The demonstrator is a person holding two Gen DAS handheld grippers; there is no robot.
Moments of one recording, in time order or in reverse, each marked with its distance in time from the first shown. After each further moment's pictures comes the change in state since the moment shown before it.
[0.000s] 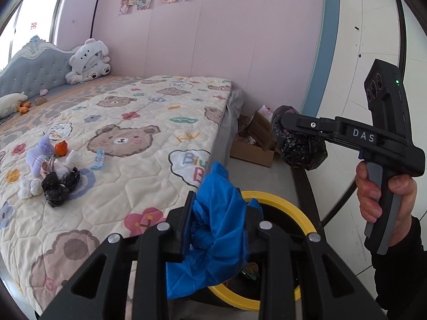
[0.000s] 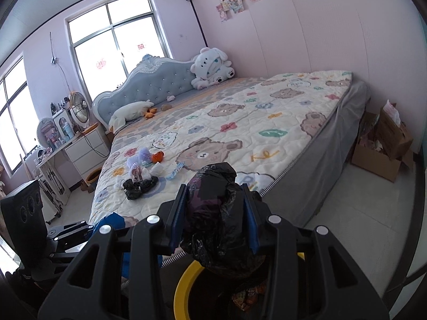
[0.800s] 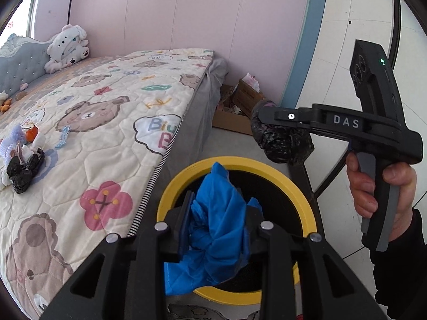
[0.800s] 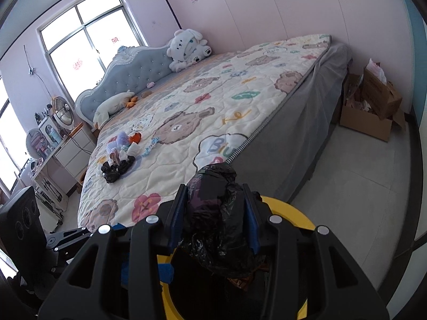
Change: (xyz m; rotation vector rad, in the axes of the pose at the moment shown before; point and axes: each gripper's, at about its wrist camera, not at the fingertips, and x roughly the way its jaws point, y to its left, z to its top) left arm 0.047 -0.042 -0.029 0.058 0.153 -0.064; right arm 0.022 -0.054 -0.047 0.137 0.117 -0.050
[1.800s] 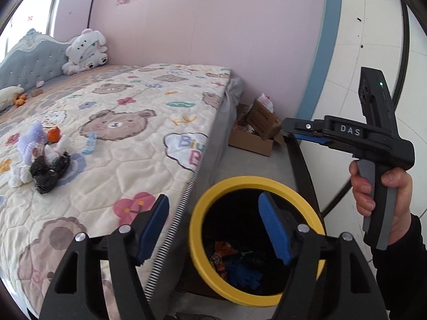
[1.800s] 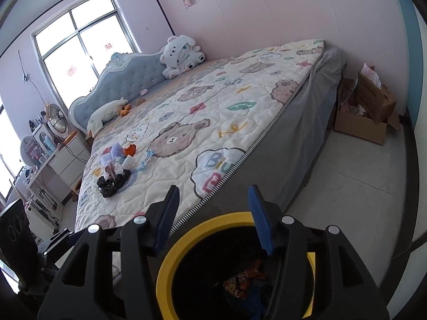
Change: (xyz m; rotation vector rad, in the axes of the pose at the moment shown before) left arm -0.036 0.043 0.006 -0.070 -0.110 0.062; right arm 0.006 0.010 0.025 0.015 -0.044 -0.033
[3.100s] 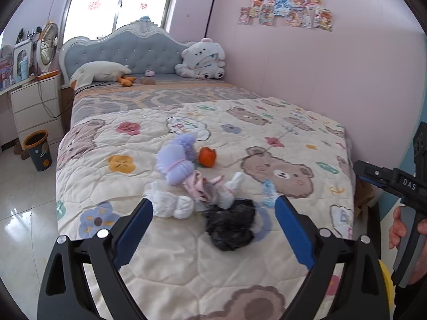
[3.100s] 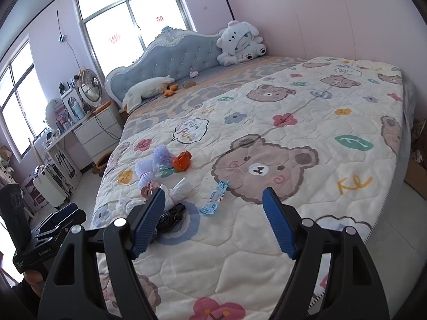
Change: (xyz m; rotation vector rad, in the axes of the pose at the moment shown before) left arm -0.048 0.256 0.037 -0.344 -0.152 0.464; right arm 0.206 0.194 0.083 -0.228 0.073 0.186
